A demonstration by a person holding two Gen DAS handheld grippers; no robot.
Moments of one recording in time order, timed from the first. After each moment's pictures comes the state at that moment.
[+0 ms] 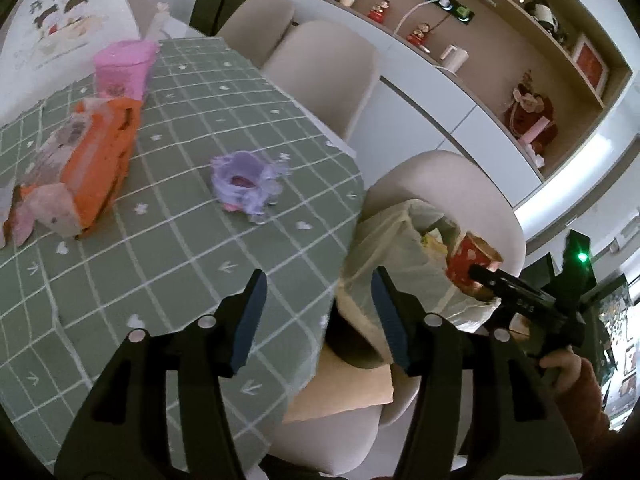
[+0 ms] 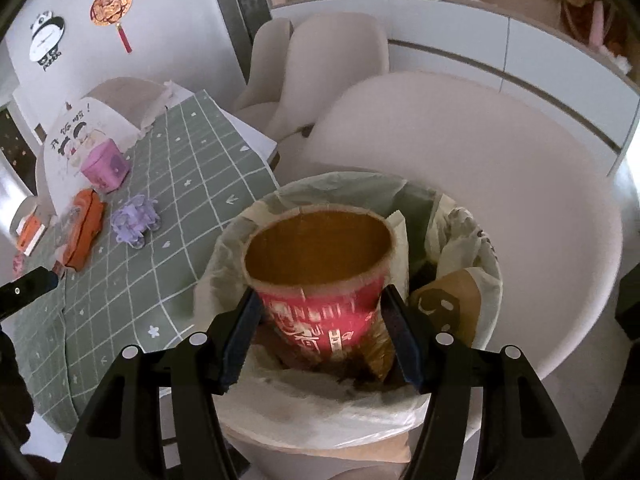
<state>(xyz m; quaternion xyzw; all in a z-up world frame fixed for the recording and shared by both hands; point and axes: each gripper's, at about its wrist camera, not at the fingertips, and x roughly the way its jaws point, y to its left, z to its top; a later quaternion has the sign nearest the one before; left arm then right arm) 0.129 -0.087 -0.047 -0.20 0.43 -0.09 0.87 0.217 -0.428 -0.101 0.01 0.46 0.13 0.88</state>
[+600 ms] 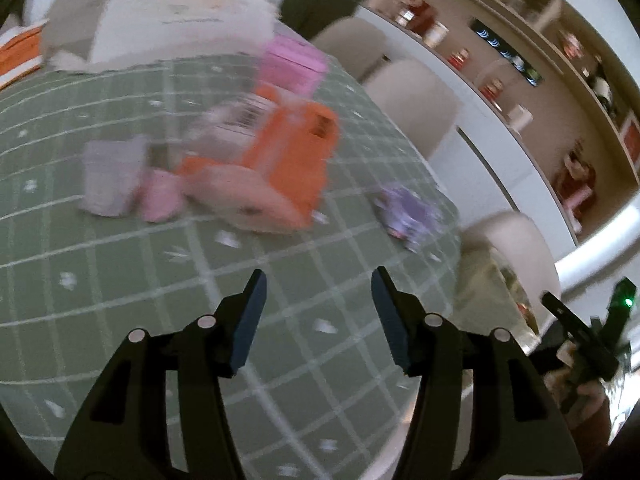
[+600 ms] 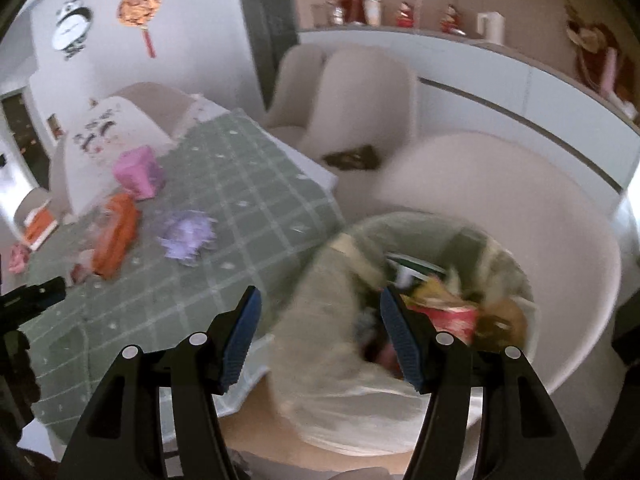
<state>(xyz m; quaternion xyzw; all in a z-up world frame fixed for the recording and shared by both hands) 0.081 0.065 -0.073 -0.27 0.41 0.03 0.87 0.189 -0.351 -0.063 -0.01 0.41 0.16 0.90</state>
